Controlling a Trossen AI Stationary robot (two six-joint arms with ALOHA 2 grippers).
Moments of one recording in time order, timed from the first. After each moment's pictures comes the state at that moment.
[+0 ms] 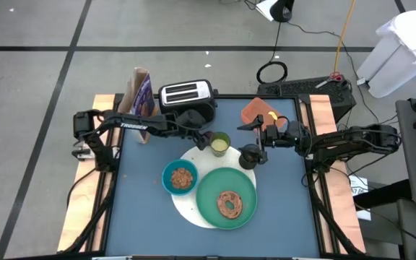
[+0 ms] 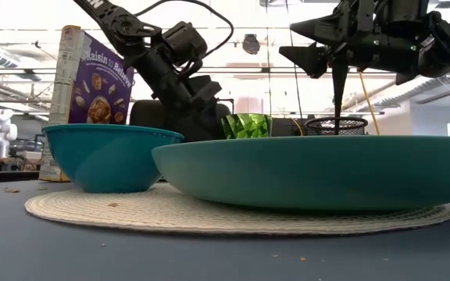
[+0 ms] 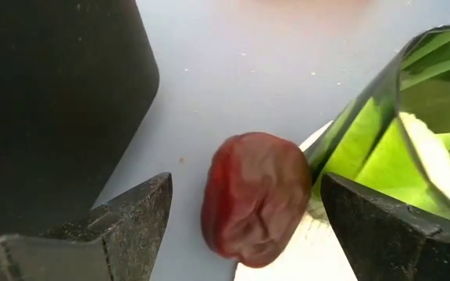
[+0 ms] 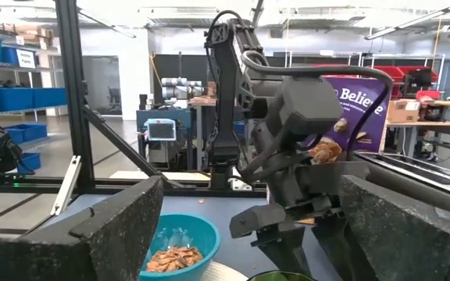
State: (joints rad) left arm 0.28 1.71 1.02 -0.11 -0.08 -0.34; right arm -0.23 1.18 0.27 1.08 -0.26 0.04
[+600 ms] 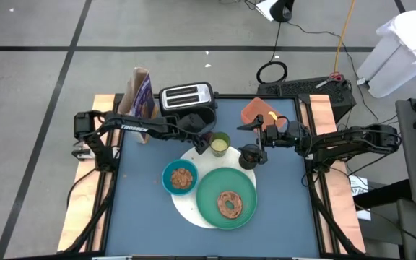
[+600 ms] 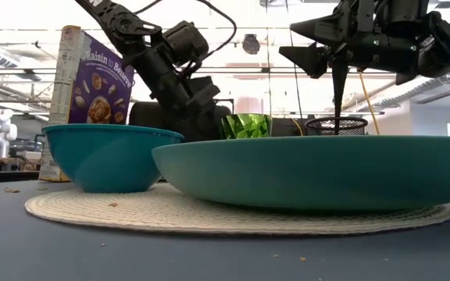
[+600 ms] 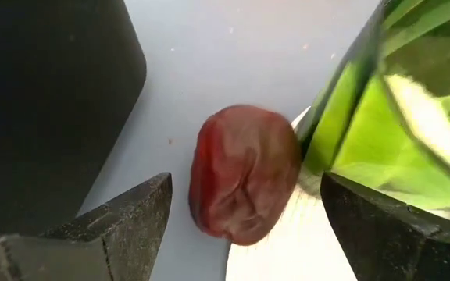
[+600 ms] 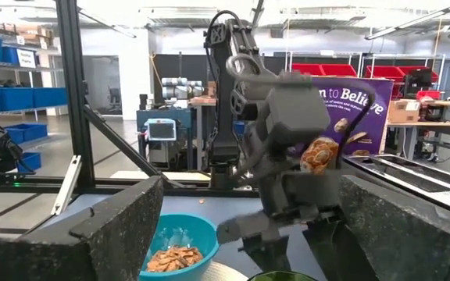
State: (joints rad) left arm 0.25 1.73 1.02 -0.15 -0.09 -0.31; right arm -0.23 1.18 0.27 1.08 -0.26 0.04
